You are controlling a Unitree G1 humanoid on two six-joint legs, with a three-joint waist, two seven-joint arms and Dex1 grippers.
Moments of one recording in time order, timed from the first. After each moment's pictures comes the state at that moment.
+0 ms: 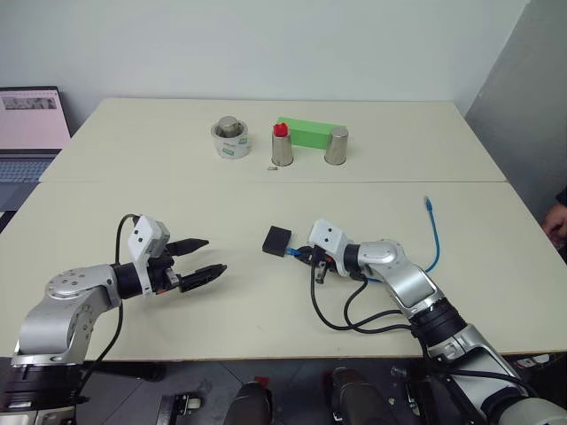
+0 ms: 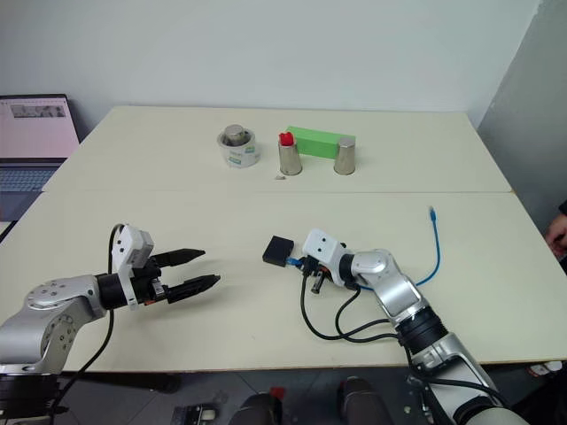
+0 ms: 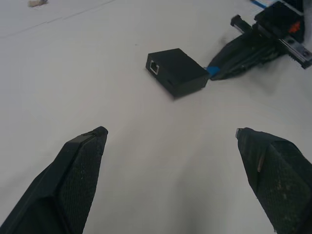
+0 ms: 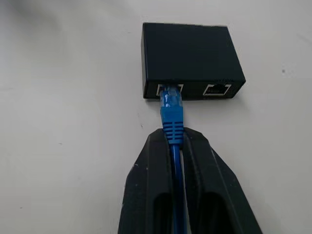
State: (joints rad) left arm -0.13 0.77 0.23 -0.03 -0.57 0.54 -1.04; right arm -0.59 -0.31 0.43 0.19 -0.05 0.28 0.80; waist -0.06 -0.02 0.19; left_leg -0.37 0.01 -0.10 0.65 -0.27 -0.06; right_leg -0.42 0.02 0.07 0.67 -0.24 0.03
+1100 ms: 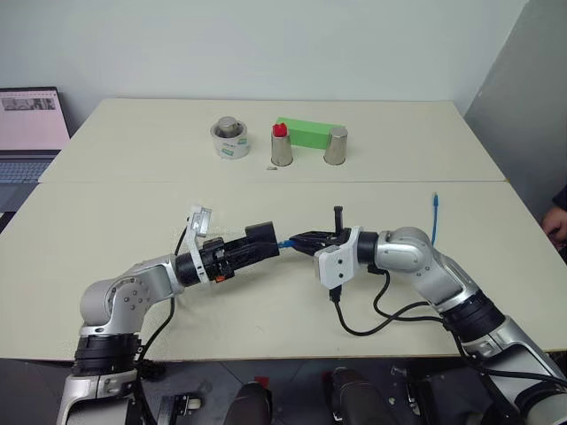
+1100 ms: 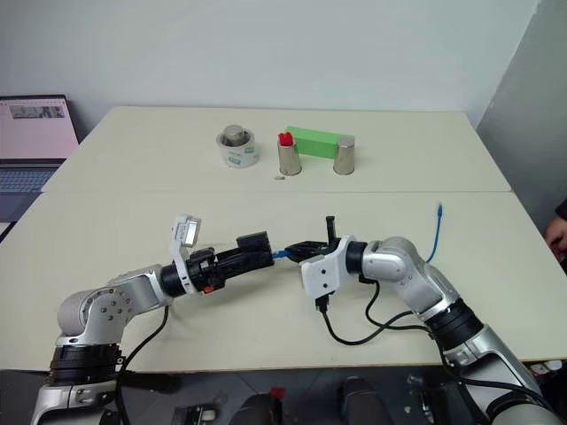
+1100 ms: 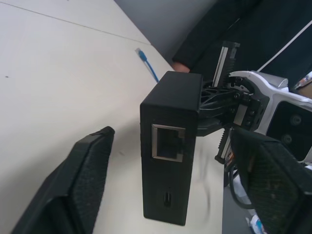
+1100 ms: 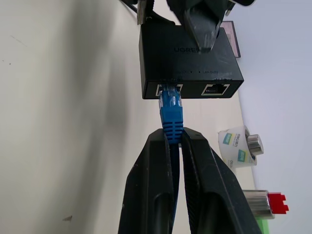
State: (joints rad) left arm -0.35 0.54 0.18 -0.01 -0.89 0.96 -0.93; right arm -0.62 -0.50 0.47 0.05 -0.33 -0.40 0.74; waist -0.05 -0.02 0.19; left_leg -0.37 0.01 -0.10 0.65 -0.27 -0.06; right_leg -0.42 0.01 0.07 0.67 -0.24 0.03
